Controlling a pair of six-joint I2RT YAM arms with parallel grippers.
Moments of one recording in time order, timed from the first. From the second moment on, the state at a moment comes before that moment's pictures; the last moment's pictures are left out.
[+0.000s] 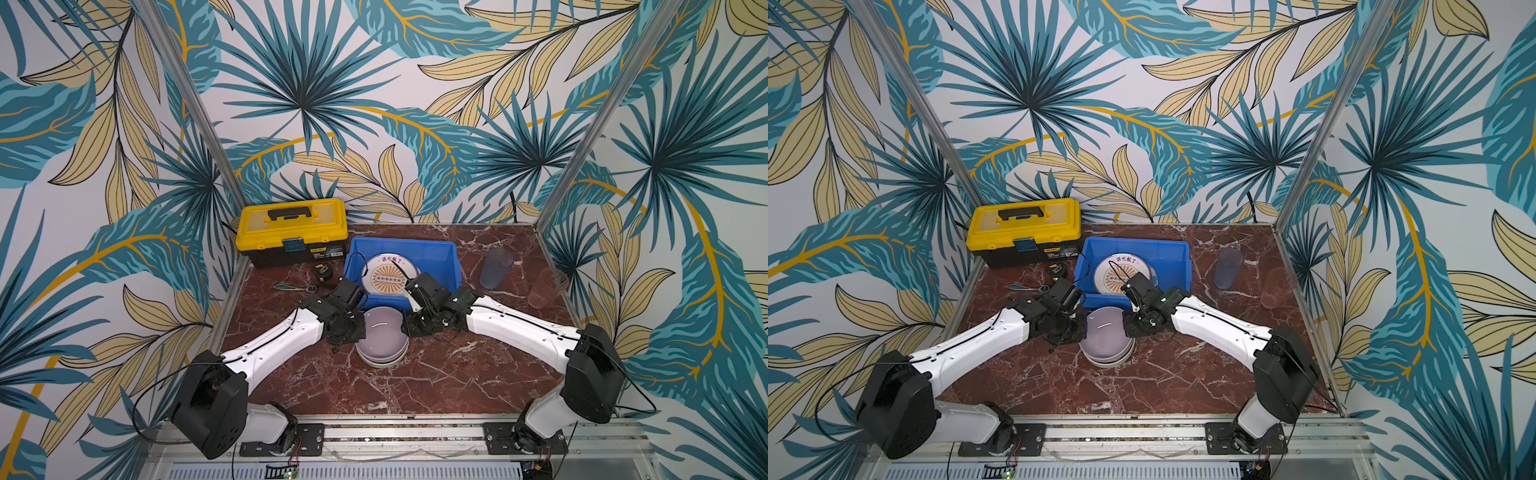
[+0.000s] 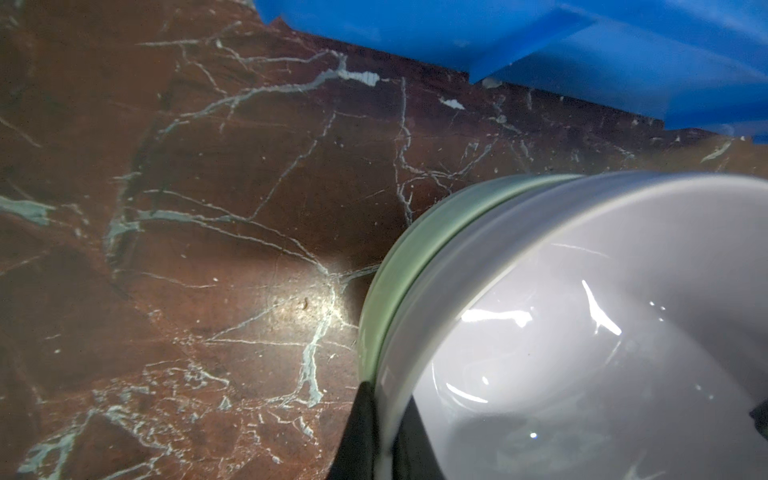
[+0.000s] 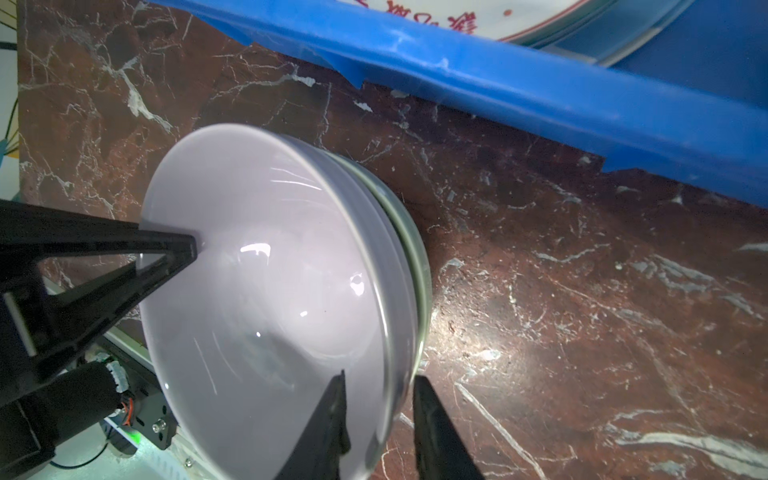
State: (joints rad) left arm -0.57 1.37 0.93 -0.76 0.09 -0.70; right arm 0.79 1.59 1.22 -0.72 -0.09 0.60
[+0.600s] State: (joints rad) left arm -0.58 1.33 0.97 -0.81 0.10 -0.70; right arm 0.79 1.60 1.29 -0.81 -0.07 0.60
